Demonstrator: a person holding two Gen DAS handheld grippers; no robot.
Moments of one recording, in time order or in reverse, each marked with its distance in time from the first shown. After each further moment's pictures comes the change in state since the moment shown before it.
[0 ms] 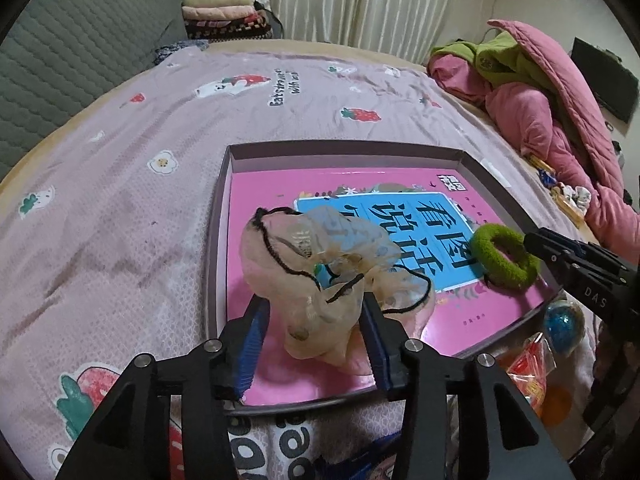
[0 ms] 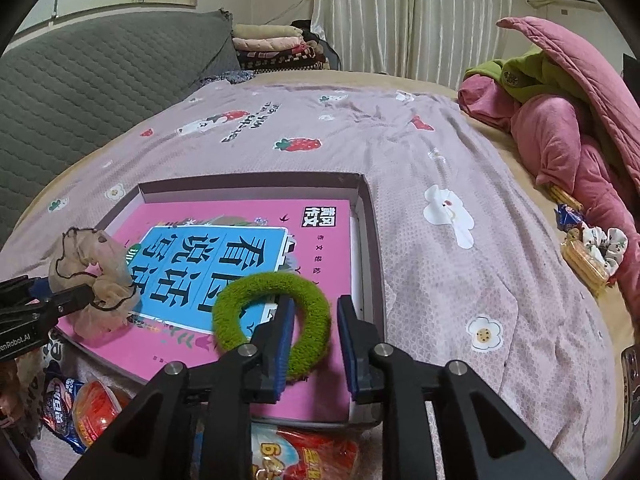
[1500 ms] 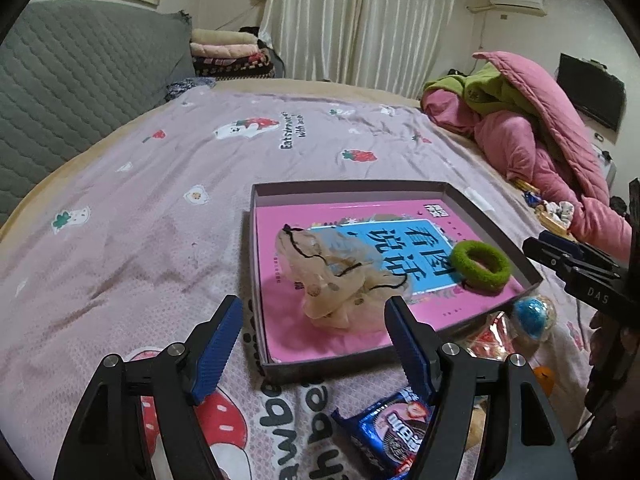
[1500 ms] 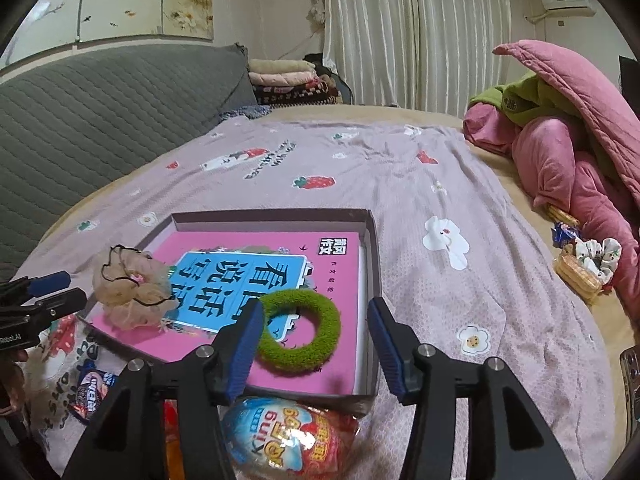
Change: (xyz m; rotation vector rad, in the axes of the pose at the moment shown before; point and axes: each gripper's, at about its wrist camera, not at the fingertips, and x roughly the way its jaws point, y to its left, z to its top) left arm -0.064 0.008 -0.020 0.020 -0.155 0.010; right arm -0.047 -0.002 -0.008 -0.006 -0.134 0.072
